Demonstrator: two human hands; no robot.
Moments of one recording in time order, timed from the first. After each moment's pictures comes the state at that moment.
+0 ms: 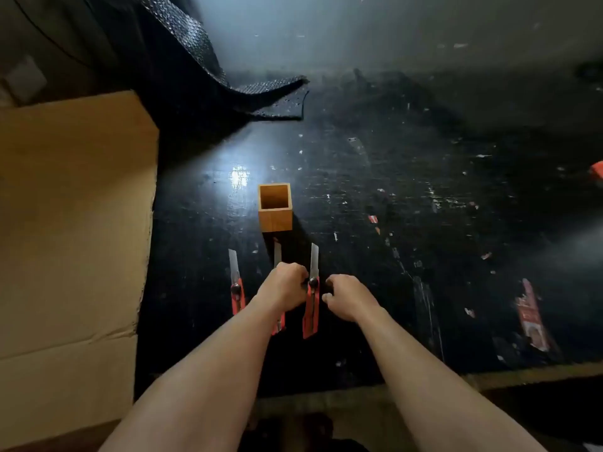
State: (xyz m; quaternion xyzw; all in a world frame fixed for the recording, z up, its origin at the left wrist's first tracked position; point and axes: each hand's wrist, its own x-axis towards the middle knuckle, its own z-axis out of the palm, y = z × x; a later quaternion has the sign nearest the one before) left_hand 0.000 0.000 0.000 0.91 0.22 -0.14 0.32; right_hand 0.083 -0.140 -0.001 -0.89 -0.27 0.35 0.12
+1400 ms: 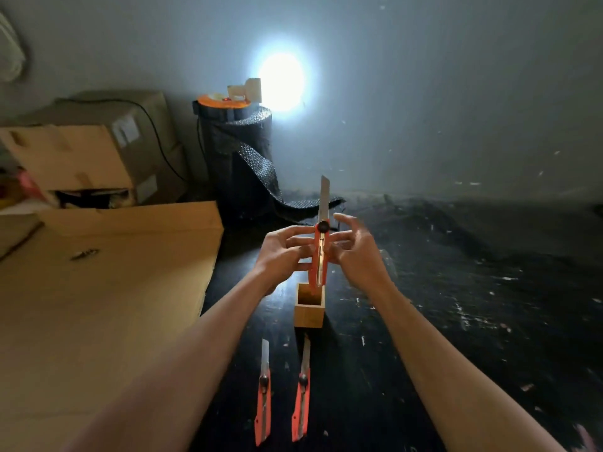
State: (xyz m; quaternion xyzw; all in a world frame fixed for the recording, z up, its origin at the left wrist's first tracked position) left_hand 0.012 0.092 0.217 0.67 0.22 0.22 0.68; right_hand 0.127 -0.029 0.215 -0.73 -0.35 0.15 0.57
